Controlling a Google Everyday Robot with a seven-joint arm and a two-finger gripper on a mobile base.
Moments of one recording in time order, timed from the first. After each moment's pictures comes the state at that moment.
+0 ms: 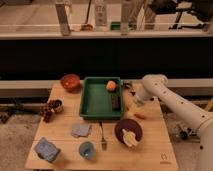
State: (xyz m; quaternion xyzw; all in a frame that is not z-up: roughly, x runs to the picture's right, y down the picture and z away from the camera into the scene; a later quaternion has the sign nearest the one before) arm 0.179 0.107 0.895 -0.32 -0.06 0.27 0.91
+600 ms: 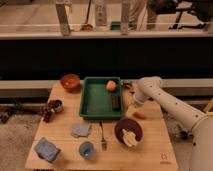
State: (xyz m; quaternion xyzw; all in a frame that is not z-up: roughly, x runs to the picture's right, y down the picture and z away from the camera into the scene) arm 0.178 0.124 0.927 -0.32 -0.04 0.27 0.91
